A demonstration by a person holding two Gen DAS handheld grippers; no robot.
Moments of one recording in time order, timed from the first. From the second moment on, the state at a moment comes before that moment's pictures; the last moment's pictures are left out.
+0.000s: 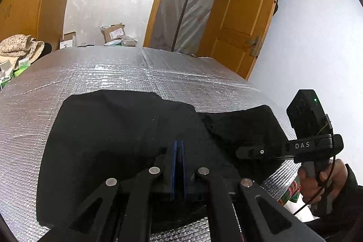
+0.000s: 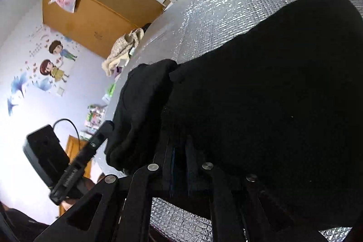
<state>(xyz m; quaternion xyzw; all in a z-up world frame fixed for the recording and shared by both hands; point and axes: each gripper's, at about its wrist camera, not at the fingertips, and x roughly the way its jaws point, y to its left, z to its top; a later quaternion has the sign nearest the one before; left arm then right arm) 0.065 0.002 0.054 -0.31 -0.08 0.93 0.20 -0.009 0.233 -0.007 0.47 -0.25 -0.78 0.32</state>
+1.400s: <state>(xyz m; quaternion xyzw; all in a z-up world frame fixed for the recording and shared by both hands) 0.082 -0.087 0.053 -0.34 -0.09 0.94 0.03 -0.012 0.210 0.010 0.46 -0.23 -0.77 0.39</state>
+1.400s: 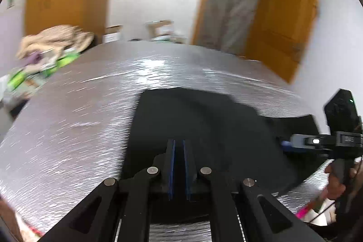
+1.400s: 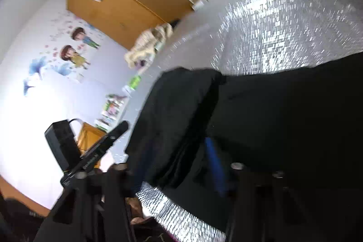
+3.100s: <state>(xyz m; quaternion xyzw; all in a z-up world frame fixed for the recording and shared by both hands) 0.081 -0.146 0.011 -0.35 -0.18 0.92 0.02 -0.051 0.144 0.006 0.54 -0.18 -0.74 0.37</state>
